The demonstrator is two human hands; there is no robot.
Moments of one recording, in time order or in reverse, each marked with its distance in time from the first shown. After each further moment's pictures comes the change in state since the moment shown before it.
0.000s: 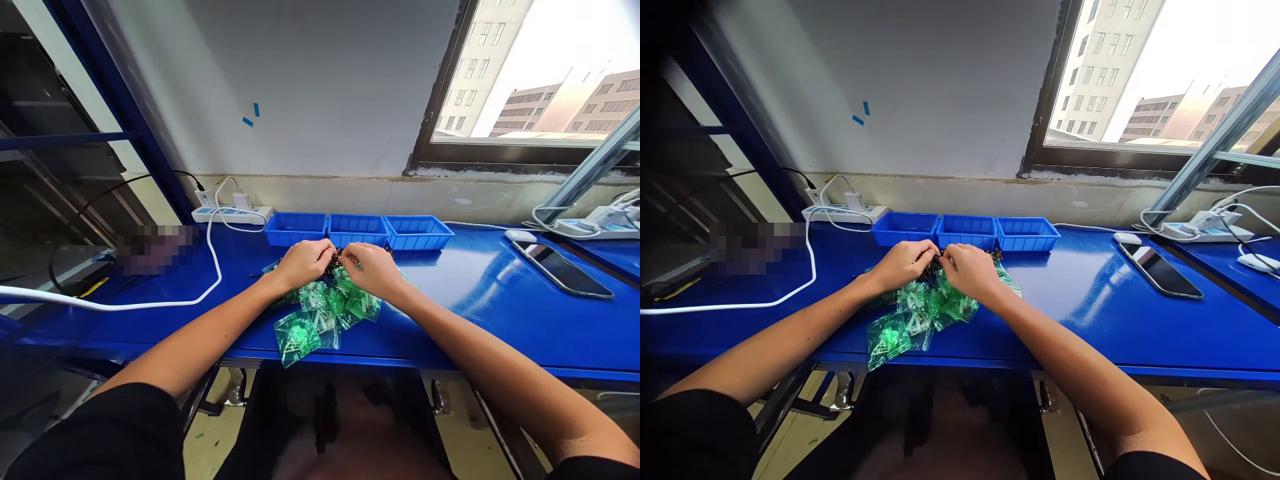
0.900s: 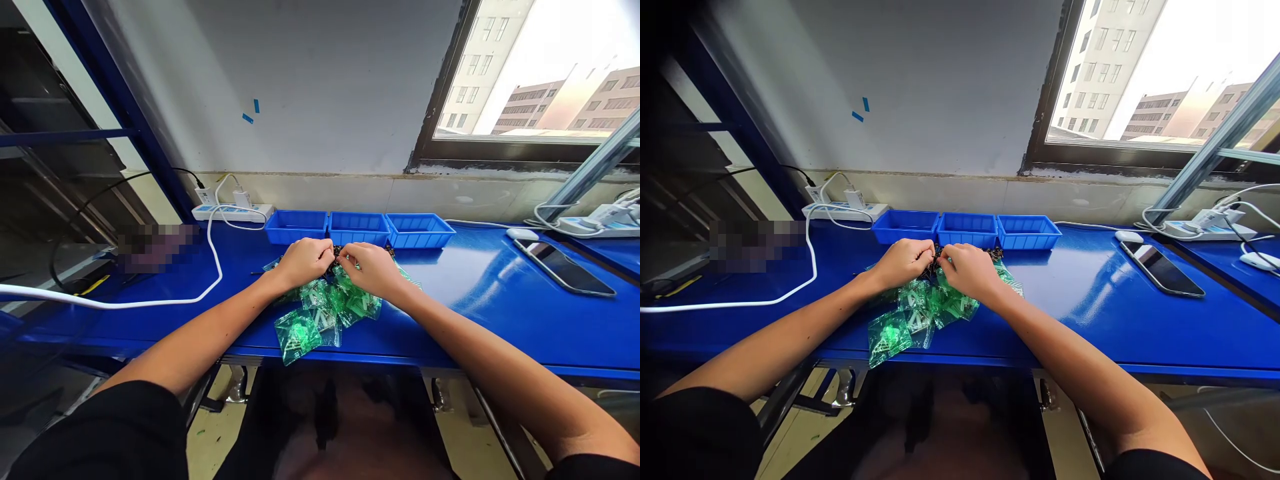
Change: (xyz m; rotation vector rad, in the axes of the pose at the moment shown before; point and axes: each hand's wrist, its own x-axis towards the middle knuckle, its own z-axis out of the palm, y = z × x) left_hand 0.000 0.005 -0.003 0.059 -0.004 -0.017; right_hand 0.000 -0.001 0.002 -0.012 -0.034 -0.039
